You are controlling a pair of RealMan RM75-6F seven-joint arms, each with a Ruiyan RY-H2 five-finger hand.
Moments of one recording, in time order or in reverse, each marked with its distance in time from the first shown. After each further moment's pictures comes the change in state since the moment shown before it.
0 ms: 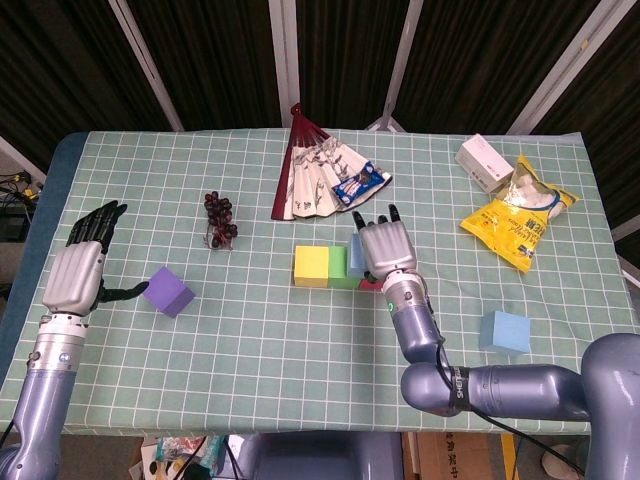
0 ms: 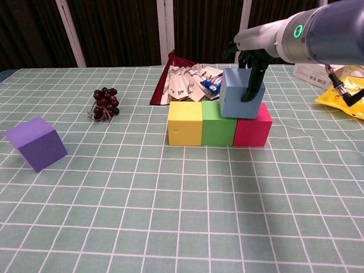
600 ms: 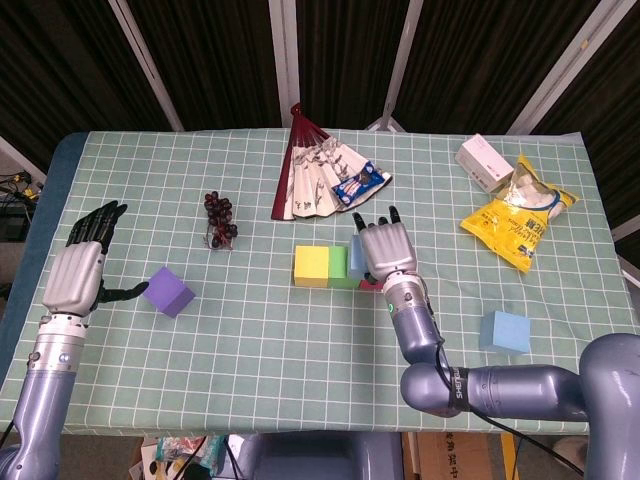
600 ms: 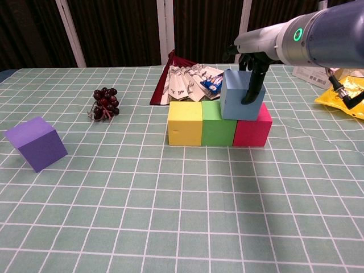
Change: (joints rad) left arm 0.000 0.001 0.002 -0.002 0.001 0.000 0.002; right arm -0.003 -0.008 -0.004 0.006 -0.001 0.000 0.003
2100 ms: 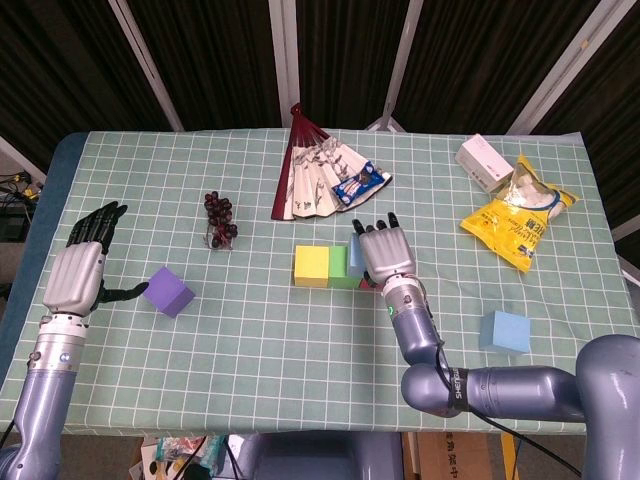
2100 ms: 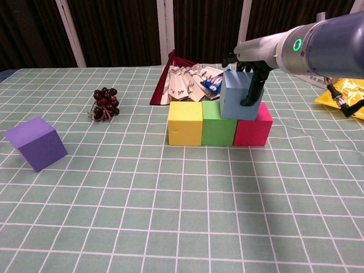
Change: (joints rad) left arm -0.002 -0.002 0.001 0.003 -0.006 0.000 0.006; right arm -0.016 -0.012 -0.011 0.018 -0.014 -0.030 0.008
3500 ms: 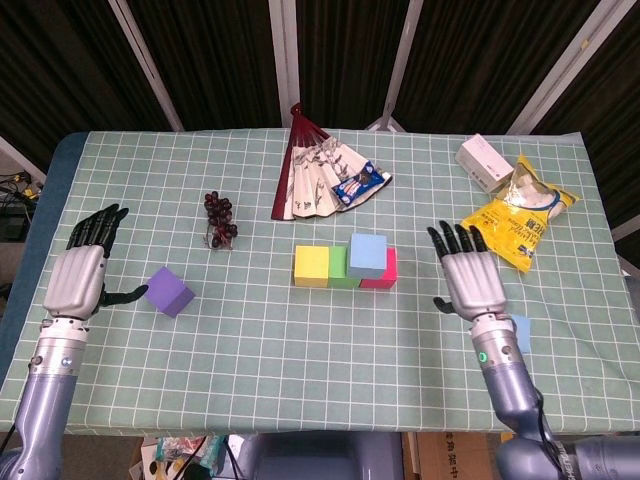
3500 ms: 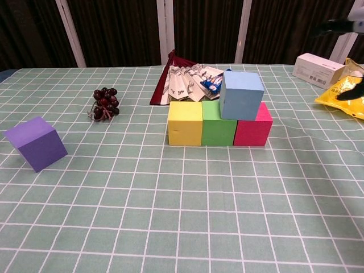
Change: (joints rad) left arm 0.006 -0.021 0.024 0.003 0.039 0.027 0.047; right arm -0.373 0.328 -0.225 -0.370 -0.506 0.261 0.305
